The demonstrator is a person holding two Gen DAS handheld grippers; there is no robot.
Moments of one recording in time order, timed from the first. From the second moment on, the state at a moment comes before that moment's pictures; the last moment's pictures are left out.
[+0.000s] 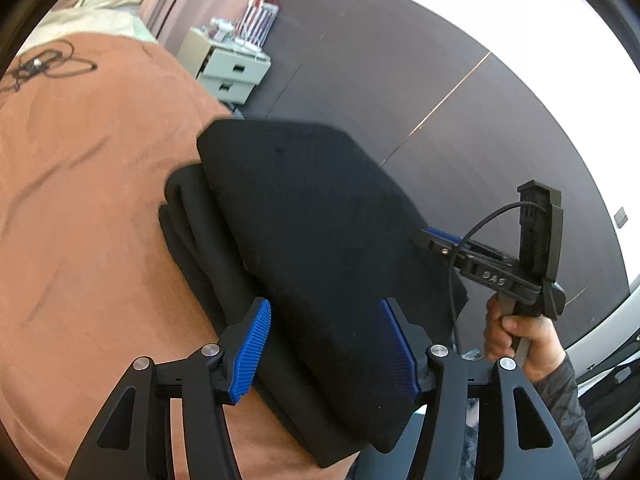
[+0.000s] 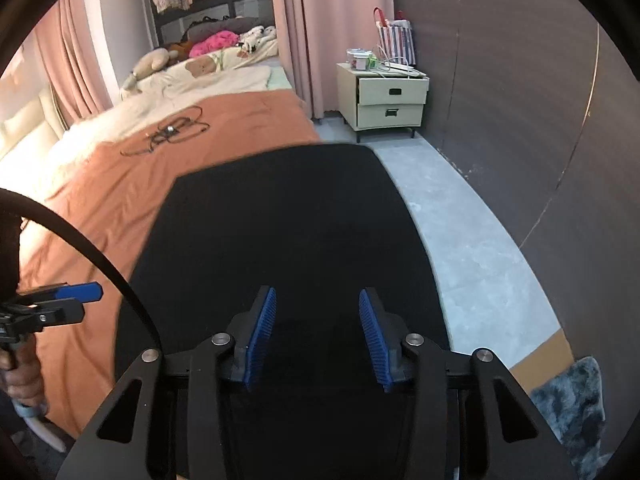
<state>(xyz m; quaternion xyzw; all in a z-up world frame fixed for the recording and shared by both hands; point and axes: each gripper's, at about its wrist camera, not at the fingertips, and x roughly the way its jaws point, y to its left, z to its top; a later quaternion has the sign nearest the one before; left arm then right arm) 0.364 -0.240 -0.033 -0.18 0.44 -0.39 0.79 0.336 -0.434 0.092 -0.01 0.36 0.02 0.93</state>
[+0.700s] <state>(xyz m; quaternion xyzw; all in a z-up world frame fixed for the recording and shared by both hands) 0.331 -0.248 0.014 -0.14 0.45 -0.39 0.79 0.258 -0.452 0.108 0.03 0.40 -0.10 0.91</state>
